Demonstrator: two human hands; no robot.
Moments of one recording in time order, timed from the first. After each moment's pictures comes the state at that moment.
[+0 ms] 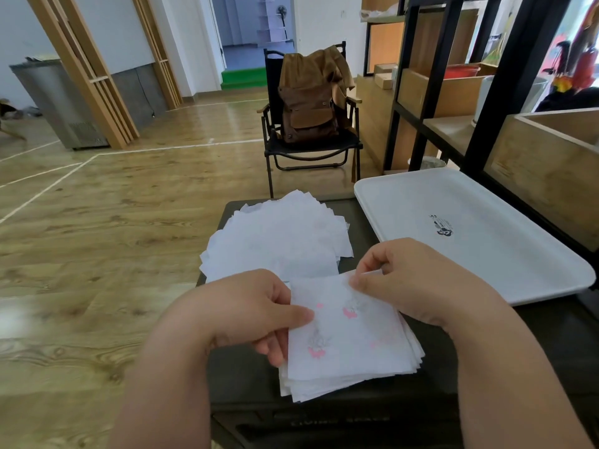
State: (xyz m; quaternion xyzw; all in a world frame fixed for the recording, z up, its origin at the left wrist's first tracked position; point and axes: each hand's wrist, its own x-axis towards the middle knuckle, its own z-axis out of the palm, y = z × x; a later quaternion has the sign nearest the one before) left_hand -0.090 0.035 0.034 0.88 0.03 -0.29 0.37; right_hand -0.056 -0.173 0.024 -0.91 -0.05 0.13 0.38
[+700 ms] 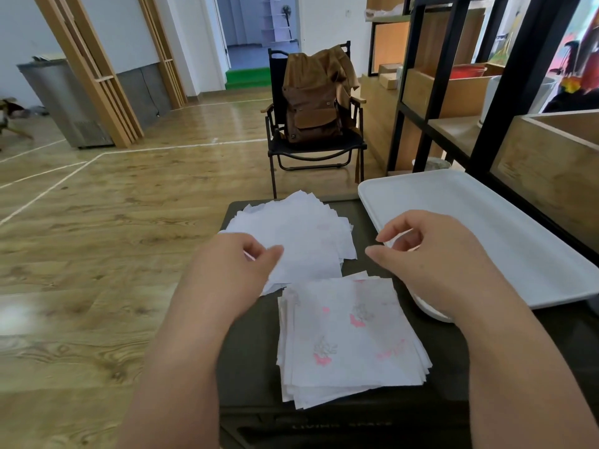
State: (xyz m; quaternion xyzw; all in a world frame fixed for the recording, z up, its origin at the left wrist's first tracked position) left_hand -0.071 0.040 0.024 0.92 0.16 0.08 0.35; right_hand -0.050 -0.177 0.027 -0.90 0.00 -0.07 0.42
